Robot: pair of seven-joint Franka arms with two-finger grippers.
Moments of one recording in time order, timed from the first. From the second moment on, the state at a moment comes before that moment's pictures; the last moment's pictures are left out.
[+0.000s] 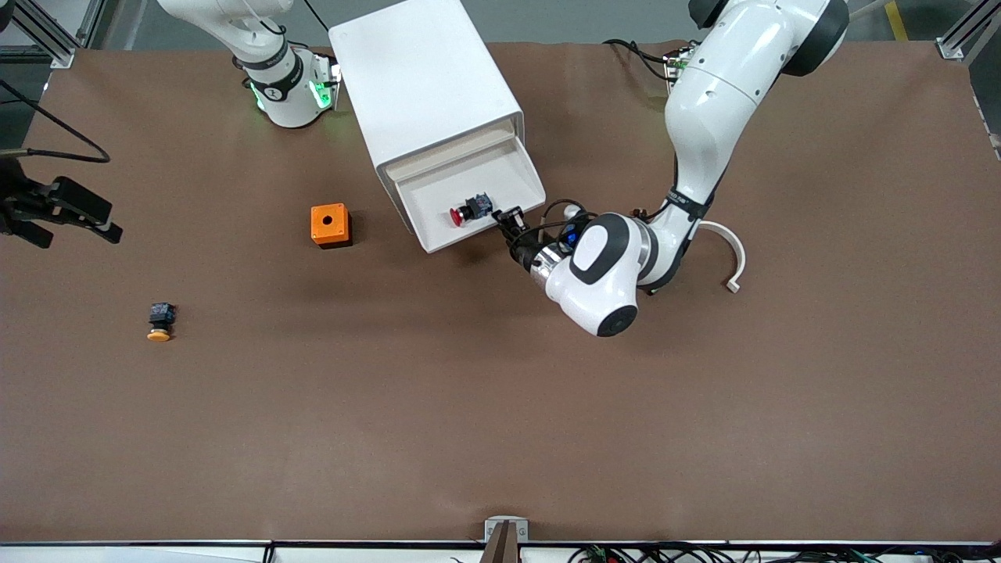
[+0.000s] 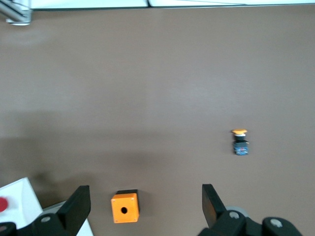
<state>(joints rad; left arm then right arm) -0.46 0.83 -0.15 -1.36 -0.88 1.62 -2.38 0.08 0.07 -0.08 -1.45 0.10 1.61 -0.05</state>
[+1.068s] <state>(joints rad) -0.35 0.83 -0.14 -1.25 -0.88 1.64 -2.29 0.40 0.13 -0.08 -1.45 0.03 1.52 0.64</state>
